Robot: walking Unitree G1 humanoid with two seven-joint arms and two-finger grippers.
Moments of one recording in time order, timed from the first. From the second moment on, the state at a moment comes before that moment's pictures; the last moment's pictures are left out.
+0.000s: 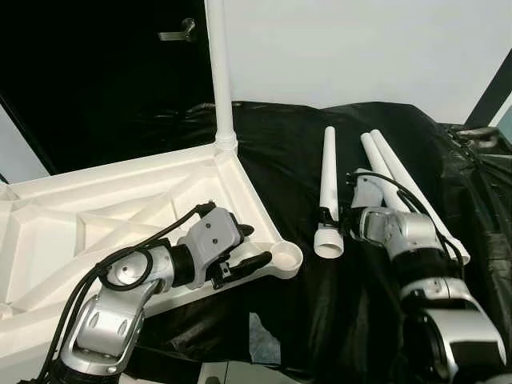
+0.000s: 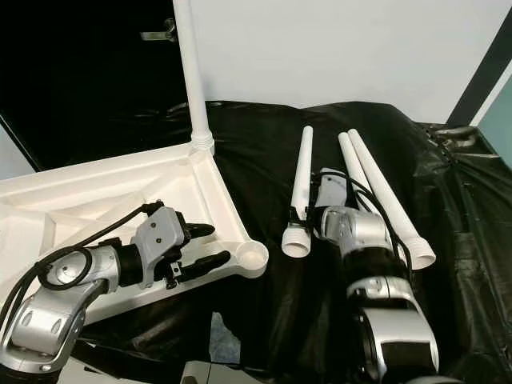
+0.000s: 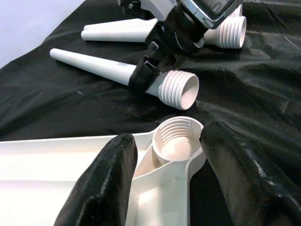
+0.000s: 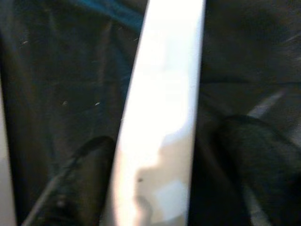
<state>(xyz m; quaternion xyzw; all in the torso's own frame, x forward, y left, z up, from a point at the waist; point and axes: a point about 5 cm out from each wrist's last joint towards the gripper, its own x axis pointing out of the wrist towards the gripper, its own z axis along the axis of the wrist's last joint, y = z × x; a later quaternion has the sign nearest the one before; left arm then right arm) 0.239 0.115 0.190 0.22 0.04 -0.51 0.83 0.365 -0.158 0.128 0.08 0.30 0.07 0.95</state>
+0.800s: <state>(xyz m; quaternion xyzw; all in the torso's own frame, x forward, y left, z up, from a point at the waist) 0.266 0.110 0.196 0.15 0.03 -0.48 0.87 0.345 -0.146 0.155 0.08 0.04 0.07 0.99</state>
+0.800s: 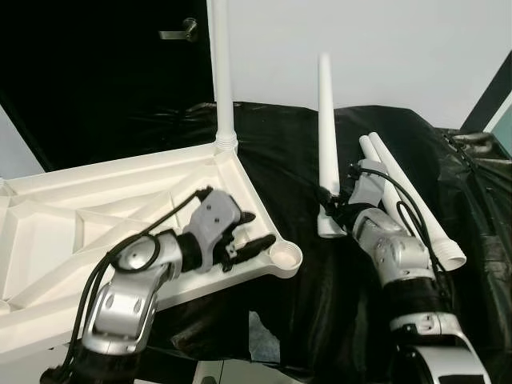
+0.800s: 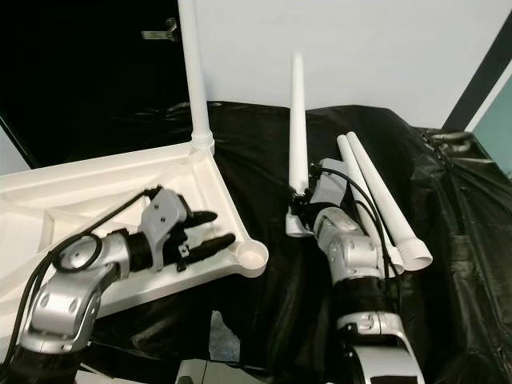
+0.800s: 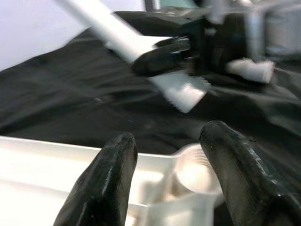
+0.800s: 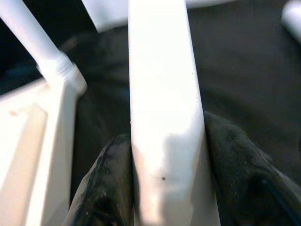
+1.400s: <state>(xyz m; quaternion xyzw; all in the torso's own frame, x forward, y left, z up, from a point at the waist) 0.321 0.103 0.221 -0.05 0.01 -0.35 0.93 0.314 -0.112 0.168 -0.01 -0.12 0.19 0.98</state>
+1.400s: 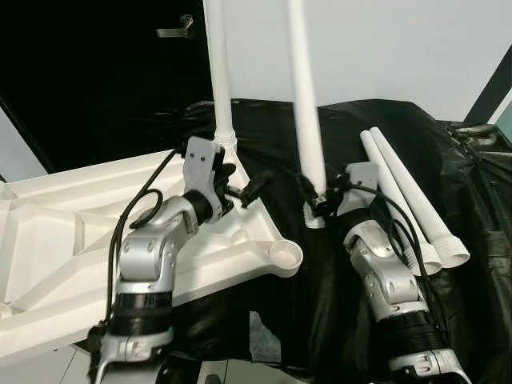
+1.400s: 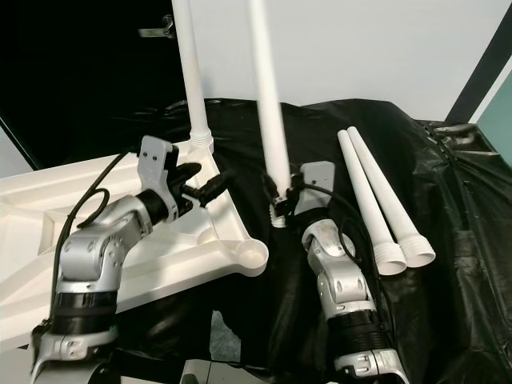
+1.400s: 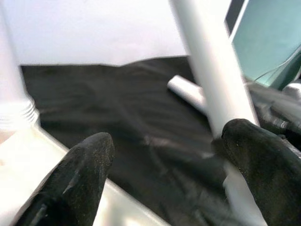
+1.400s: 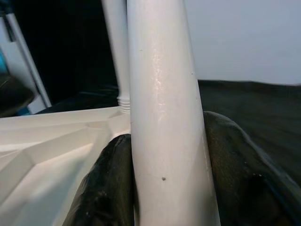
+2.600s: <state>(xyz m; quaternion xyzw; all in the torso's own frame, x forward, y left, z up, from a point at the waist) 0.359 0.109 0.272 -0.16 -0.01 -0.37 0.91 0.298 -0.071 0.160 -0.10 -0.16 0.31 0.93</state>
